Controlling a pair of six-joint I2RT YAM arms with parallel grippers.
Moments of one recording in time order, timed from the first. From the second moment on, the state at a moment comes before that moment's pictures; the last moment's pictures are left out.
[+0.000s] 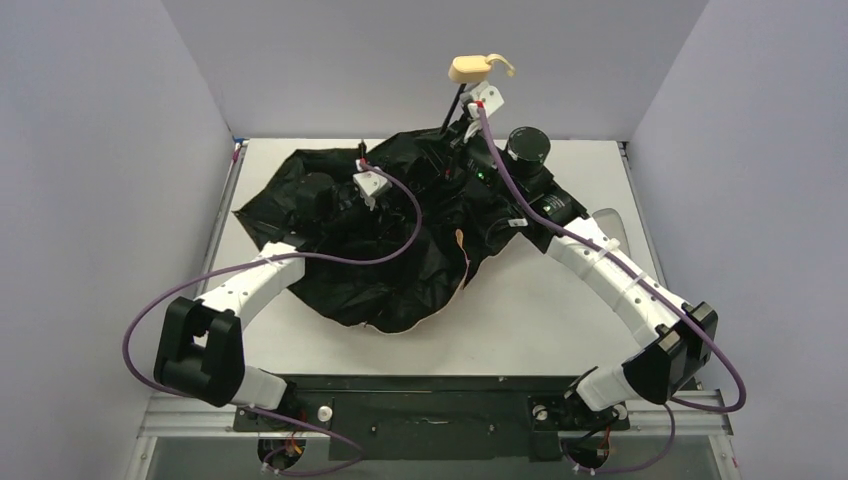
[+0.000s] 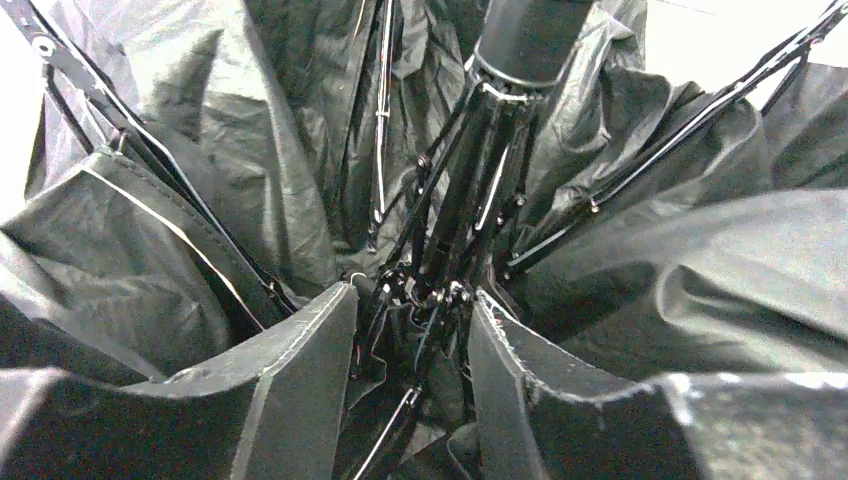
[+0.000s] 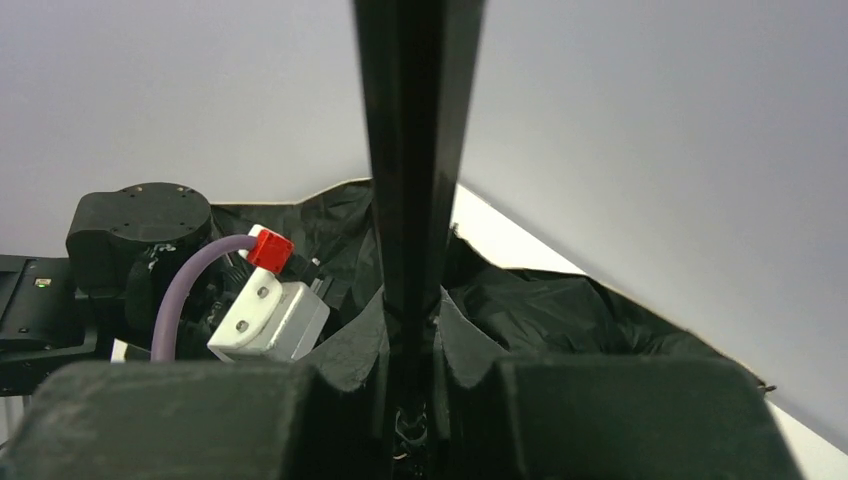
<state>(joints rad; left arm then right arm) -0.36 1.43 0.94 0.19 0.56 0.23 0.62 1.45 1.46 0.10 -0.27 0.07</state>
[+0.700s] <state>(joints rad) -0.29 1.20 0.98 -0.01 0.63 0.30 0.64 1.41 1.46 0.18 -0.32 -0.02</state>
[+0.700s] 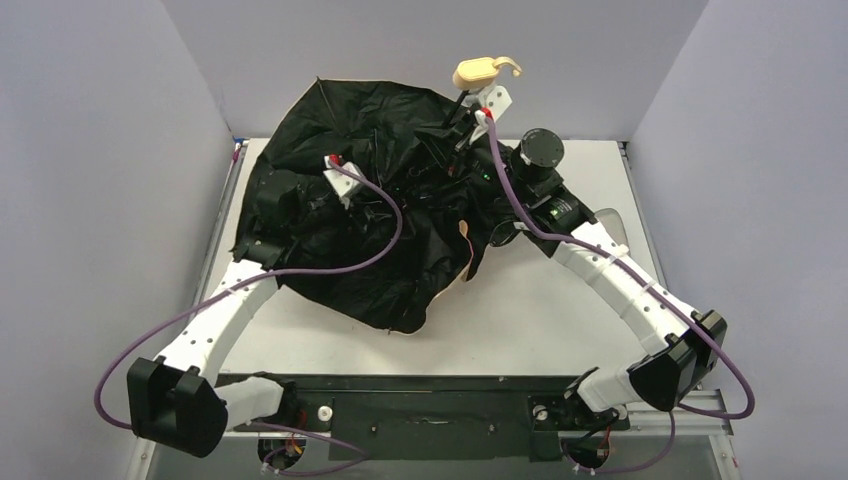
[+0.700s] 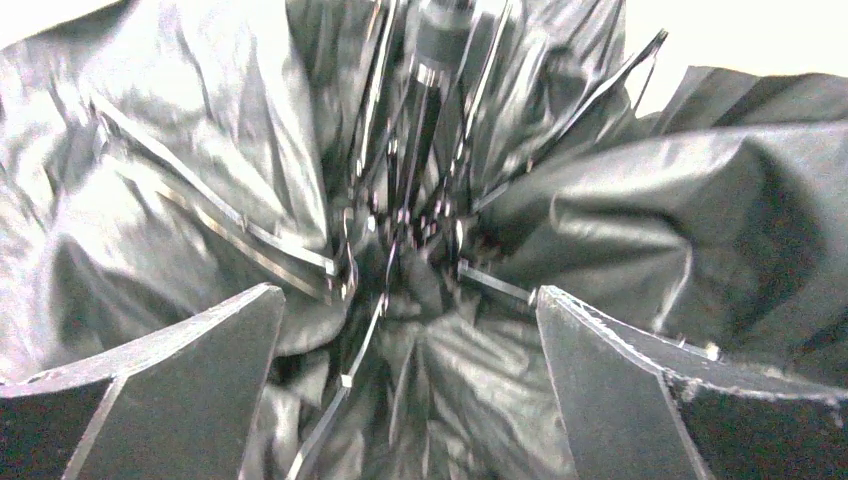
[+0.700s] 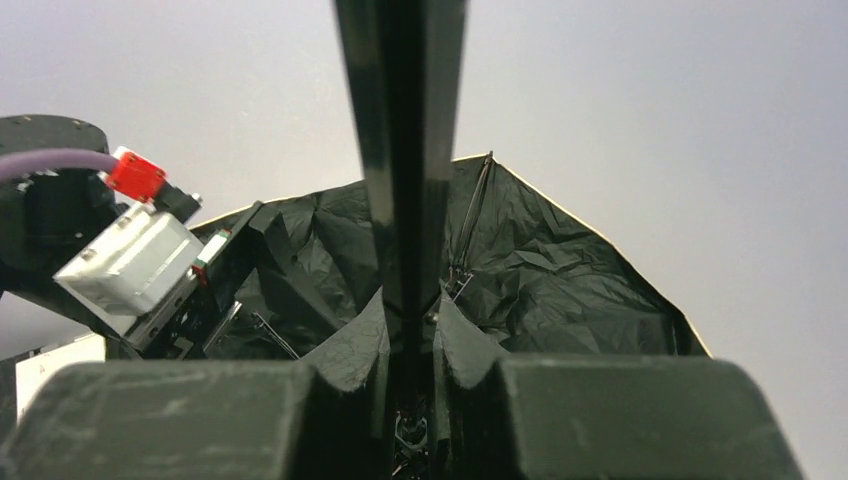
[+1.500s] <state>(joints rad) -0.51 1.28 0.76 0.27 0.37 0.40 0.69 1.42 1.49 0.06 -0.29 0.03</state>
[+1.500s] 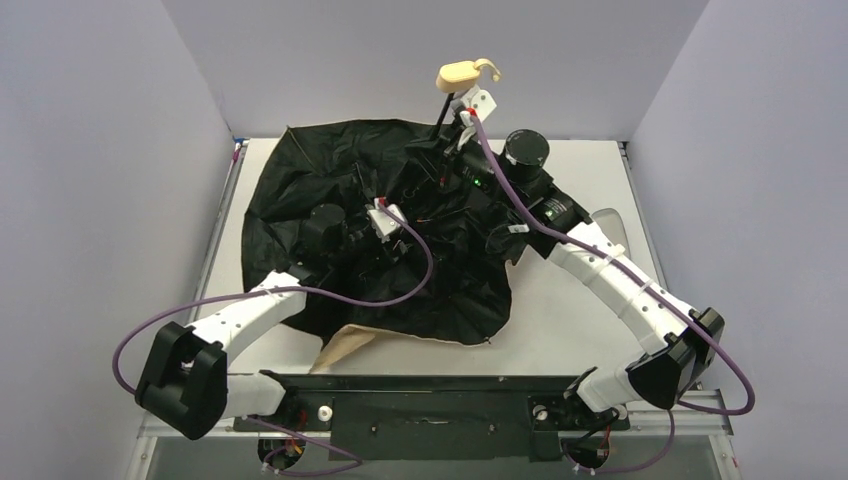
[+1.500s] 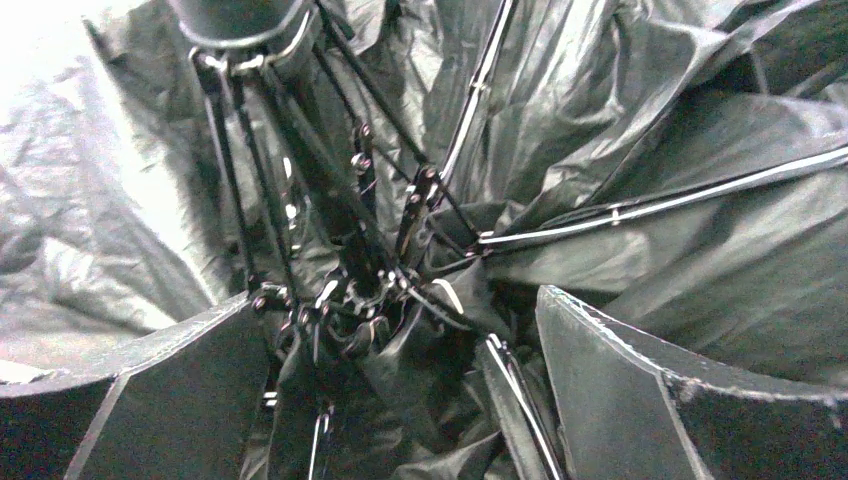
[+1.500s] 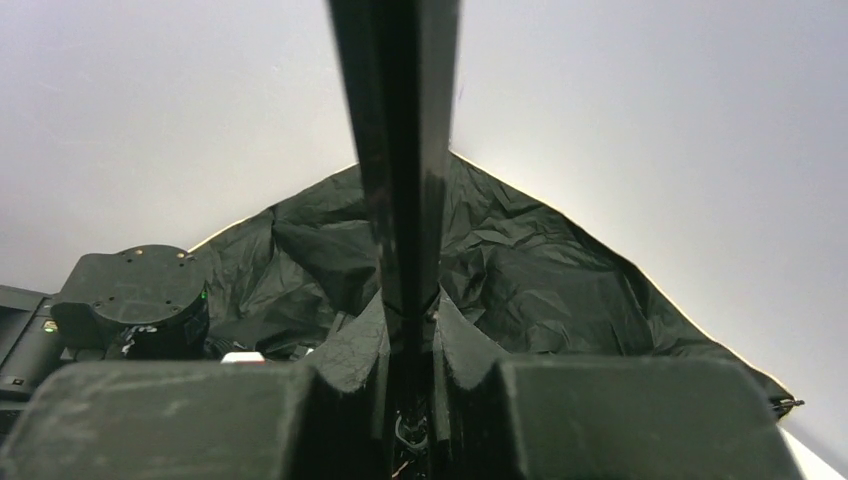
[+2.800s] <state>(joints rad) -0.51 1.37 1.01 0.31 0.50 0.19 0.65 1.42 1.50 0.02 -0.30 0.07</state>
